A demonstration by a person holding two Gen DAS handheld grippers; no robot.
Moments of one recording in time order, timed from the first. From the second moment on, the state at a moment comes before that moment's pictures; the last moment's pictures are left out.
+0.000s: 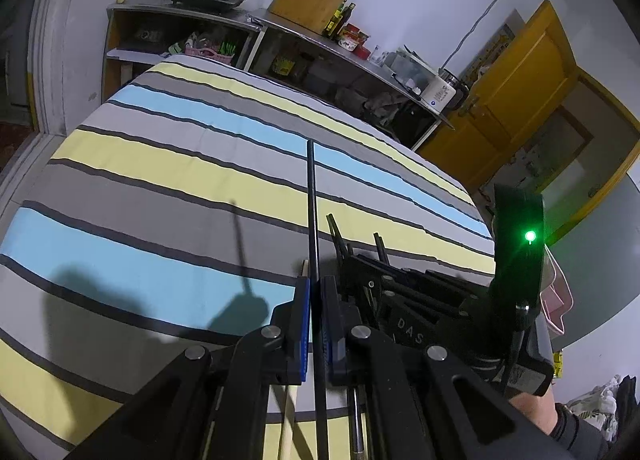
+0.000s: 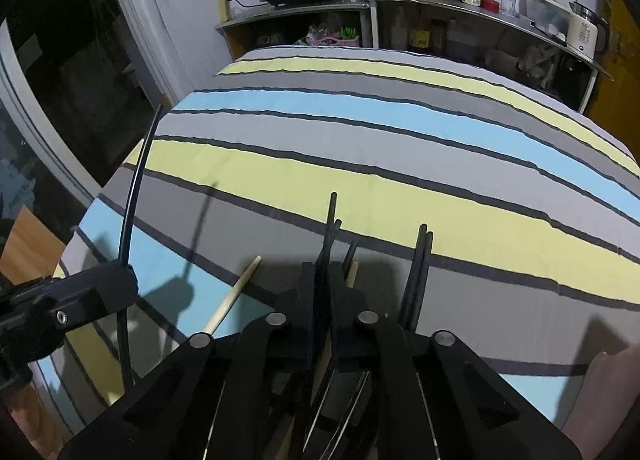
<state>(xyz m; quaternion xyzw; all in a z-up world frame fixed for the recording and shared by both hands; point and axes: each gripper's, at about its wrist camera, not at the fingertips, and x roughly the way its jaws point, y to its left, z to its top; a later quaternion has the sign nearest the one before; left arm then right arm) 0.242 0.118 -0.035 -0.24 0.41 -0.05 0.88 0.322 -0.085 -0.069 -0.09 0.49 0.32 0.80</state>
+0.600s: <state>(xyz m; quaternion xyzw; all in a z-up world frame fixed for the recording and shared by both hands) 0.222 0.102 0.009 -0.21 0.38 -0.06 0.90 0.295 -0.116 0.009 -0.04 0.44 0.34 0.83</state>
